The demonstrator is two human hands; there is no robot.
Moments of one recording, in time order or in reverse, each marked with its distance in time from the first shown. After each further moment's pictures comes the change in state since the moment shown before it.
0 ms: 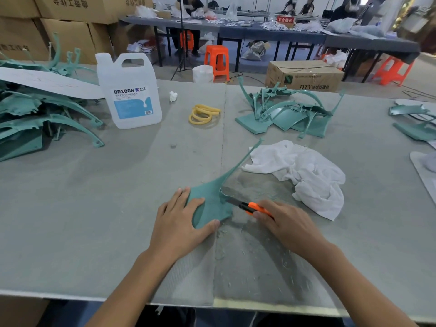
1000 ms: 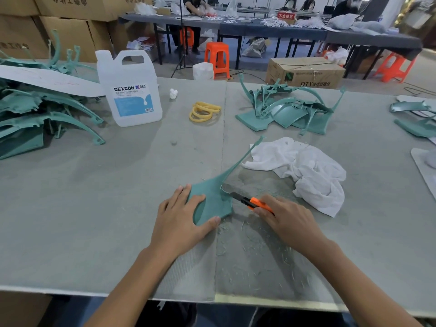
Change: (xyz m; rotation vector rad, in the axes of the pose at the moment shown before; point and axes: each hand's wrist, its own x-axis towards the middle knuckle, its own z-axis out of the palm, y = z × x) left_hand -0.001 -0.001 0.000 -0.019 -0.011 0.005; right_hand 0.001 -0.002 0.007 -0.094 0.062 0.078
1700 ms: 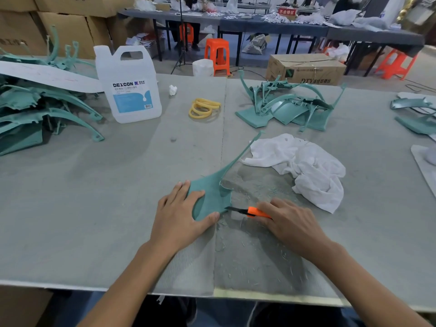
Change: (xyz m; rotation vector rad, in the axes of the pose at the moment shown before) left_hand 0.000 0.002 -0.002 0.004 0.004 -0.006; right_hand -0.012 0.008 0.005 -0.180 -0.030 -0.137
